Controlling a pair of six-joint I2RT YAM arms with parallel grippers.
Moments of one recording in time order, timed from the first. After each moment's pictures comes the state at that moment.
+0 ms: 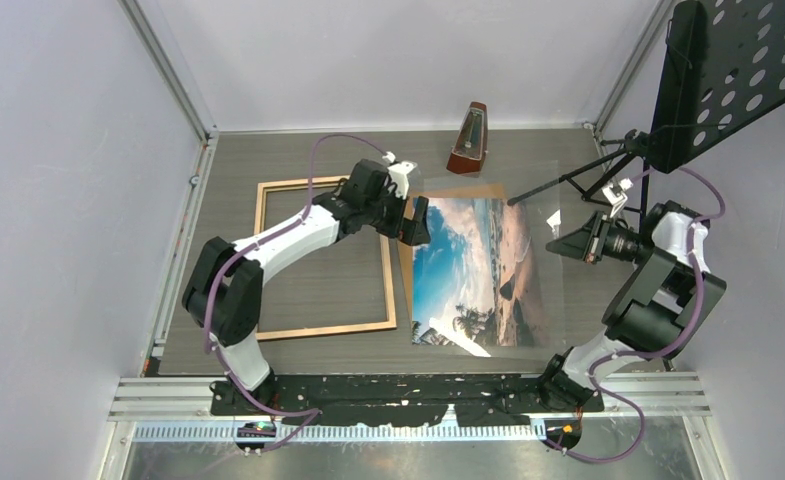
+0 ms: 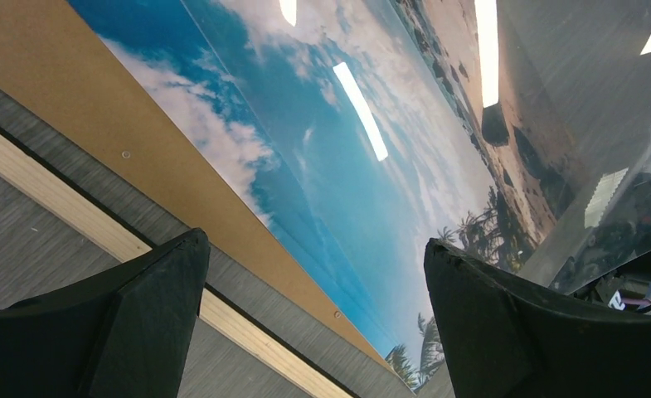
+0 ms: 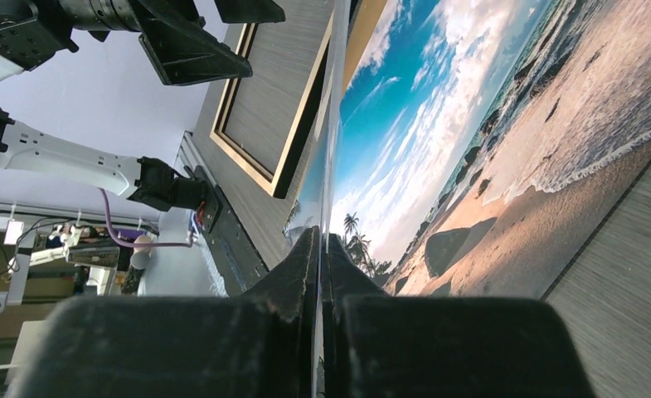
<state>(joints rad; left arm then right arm) -0.63 1.74 1.29 -0.26 0.35 -0.23 -0.64 1.62 1.14 -1.41 -1.29 -0.99</state>
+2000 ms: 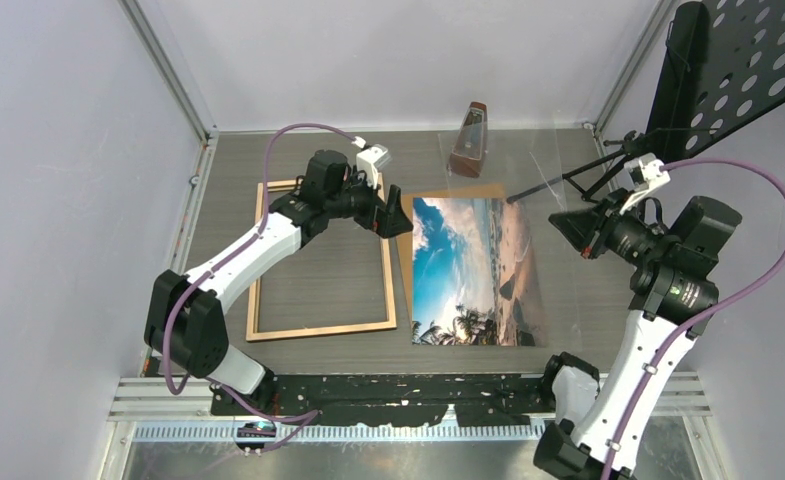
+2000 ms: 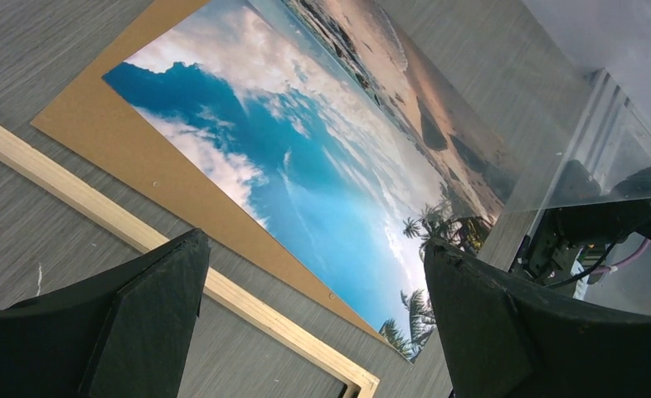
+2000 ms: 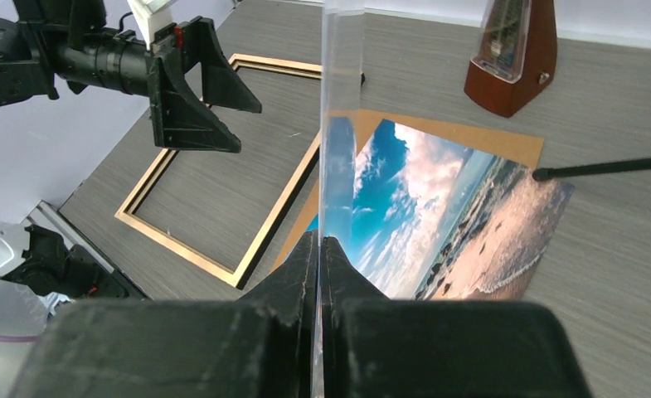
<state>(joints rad) -0.52 1.51 1.19 -0.20 0.53 -0.15 -0.57 0.80 1.22 -0.88 -1.17 -0.11</state>
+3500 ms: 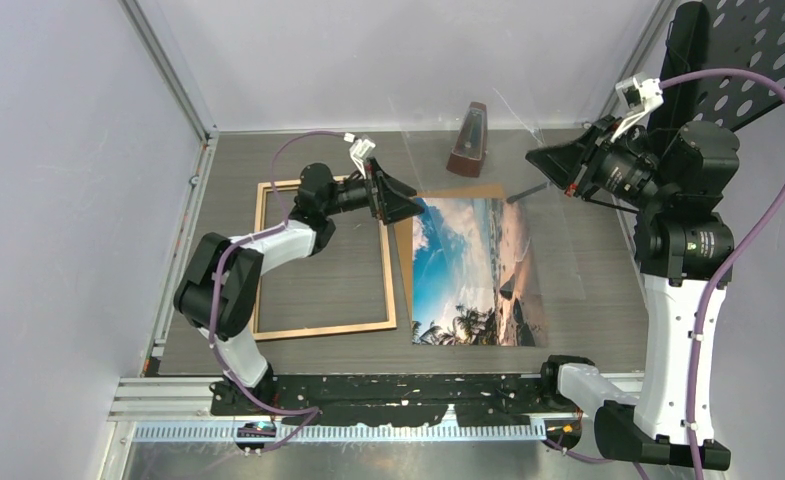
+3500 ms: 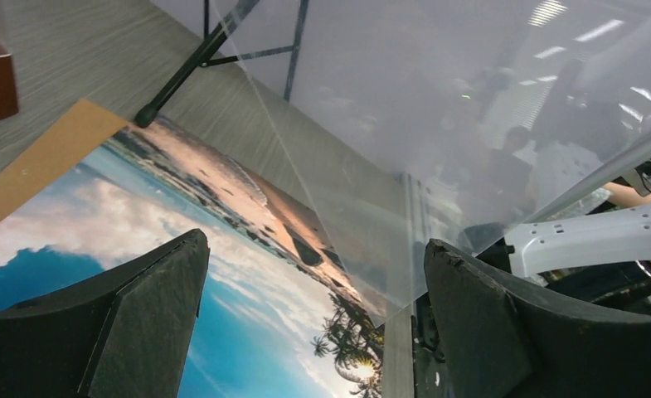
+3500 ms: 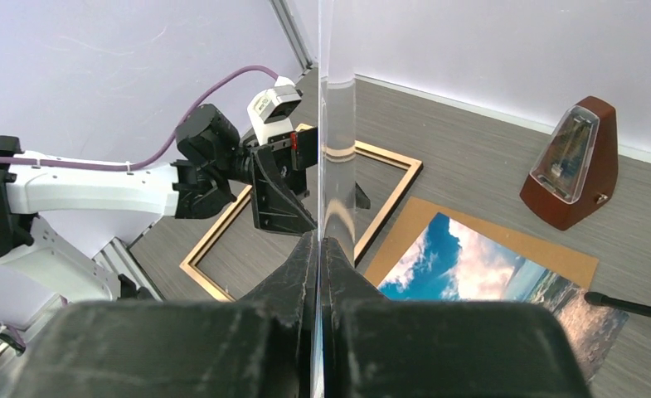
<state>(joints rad) -0.44 1.74 1.00 0.86 0.90 -0.69 -0.09 1.04 1.60 -0.65 -0.84 0.24</state>
